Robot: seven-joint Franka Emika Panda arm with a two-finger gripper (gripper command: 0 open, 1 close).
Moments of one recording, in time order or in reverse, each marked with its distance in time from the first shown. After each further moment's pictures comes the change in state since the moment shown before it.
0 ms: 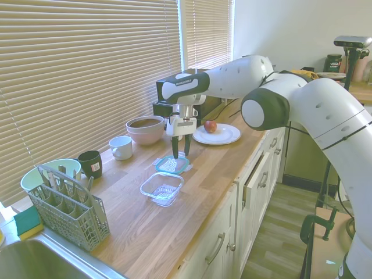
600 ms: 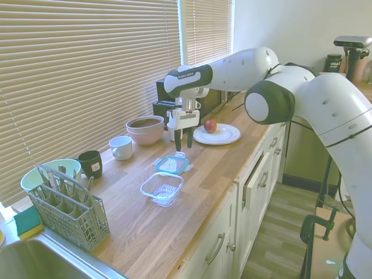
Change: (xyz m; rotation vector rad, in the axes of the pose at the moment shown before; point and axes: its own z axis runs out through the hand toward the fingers) arm -0.007 0.009 -0.027 -0.013 0.039 0.024
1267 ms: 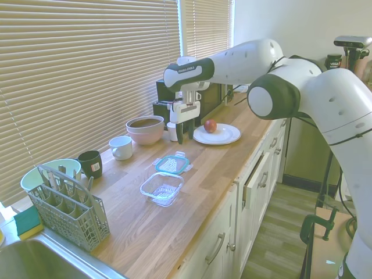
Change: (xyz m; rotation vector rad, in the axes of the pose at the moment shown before) arm -0.006 -0.006 -0.017 -0.065 0.080 -0.022
